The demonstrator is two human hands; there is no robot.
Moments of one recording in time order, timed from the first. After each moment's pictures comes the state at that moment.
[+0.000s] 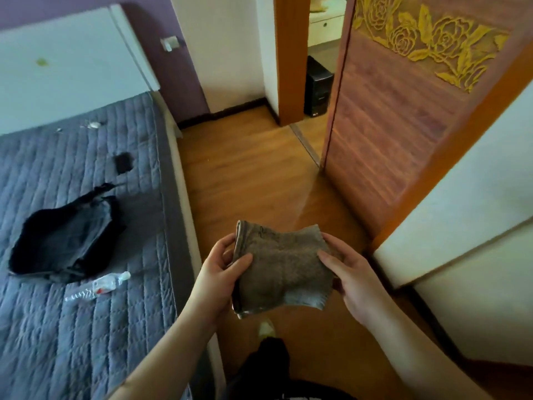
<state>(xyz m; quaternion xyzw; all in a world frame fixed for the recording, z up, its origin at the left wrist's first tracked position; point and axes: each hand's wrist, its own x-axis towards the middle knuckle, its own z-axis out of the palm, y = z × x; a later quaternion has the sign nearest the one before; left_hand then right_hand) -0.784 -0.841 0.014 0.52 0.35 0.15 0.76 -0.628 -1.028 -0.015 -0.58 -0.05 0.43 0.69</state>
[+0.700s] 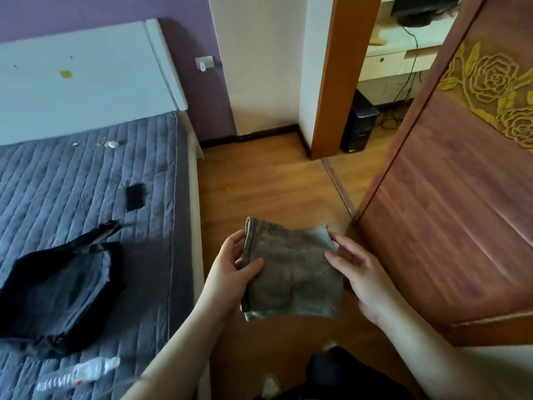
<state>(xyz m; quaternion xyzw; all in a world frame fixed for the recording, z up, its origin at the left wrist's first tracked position) -0.582 -0.559 -0.005 0.56 0.37 0.19 0.72 -0.400 -0.732 -0.011 -0.62 -0.13 0.42 0.65</state>
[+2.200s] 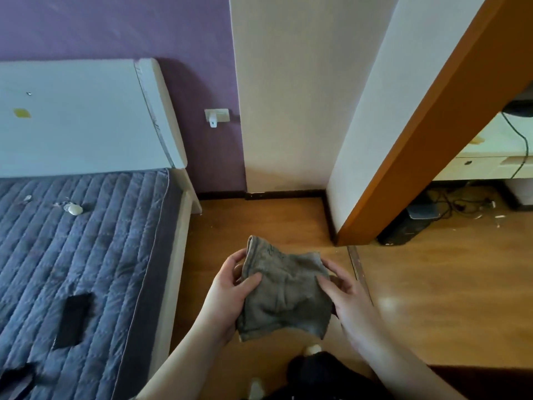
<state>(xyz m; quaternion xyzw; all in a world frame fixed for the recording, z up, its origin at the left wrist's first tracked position) -0.160 -0.053 -0.041 0.43 0.40 0.21 0.78 0.026 -0.197 -0.033 -0.64 -0.12 0.47 0.59</state>
